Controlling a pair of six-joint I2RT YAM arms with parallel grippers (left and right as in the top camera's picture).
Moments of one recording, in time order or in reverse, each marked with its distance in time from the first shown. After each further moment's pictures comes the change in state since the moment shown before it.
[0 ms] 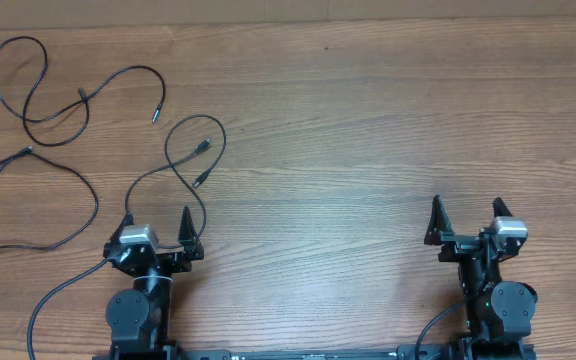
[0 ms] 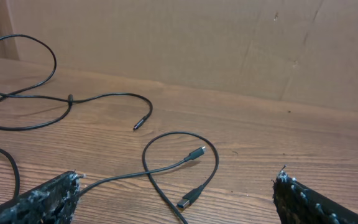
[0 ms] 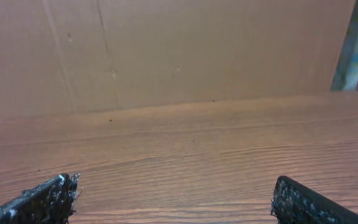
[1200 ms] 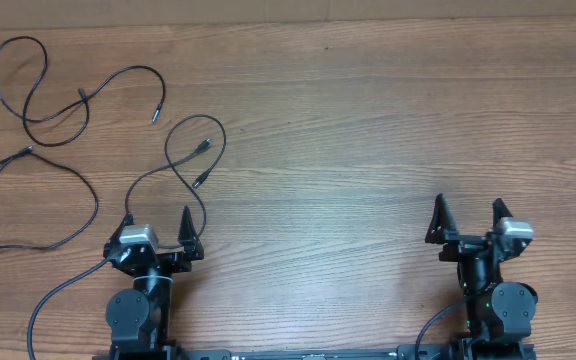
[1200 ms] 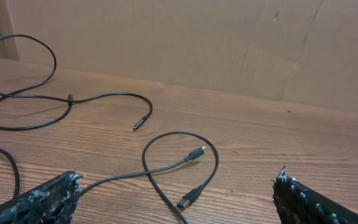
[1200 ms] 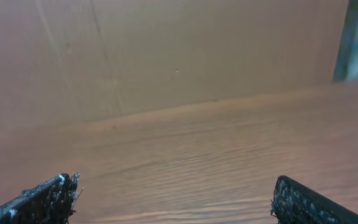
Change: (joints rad) left arm 0.000 0.000 0.000 0.000 0.000 0.000; right arm 0.000 -0.008 0.000 0.000 0.011 0.035
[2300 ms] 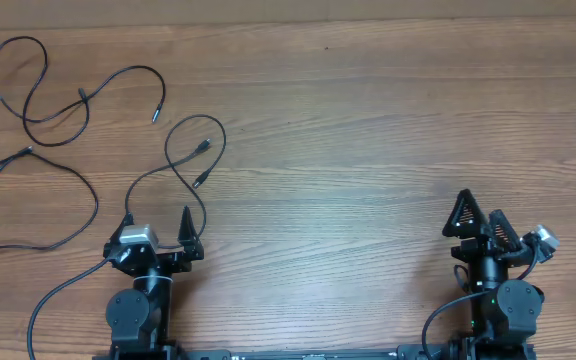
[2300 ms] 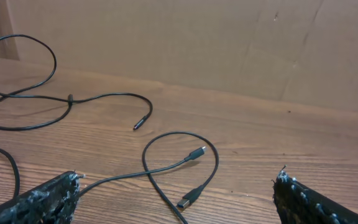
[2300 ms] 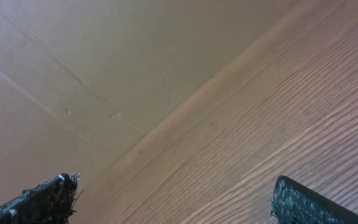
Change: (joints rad) left arm 0.000 0.000 0.000 0.000 0.000 0.000; right arm -0.072 0.001 0.039 -0.105 0.016 0.597
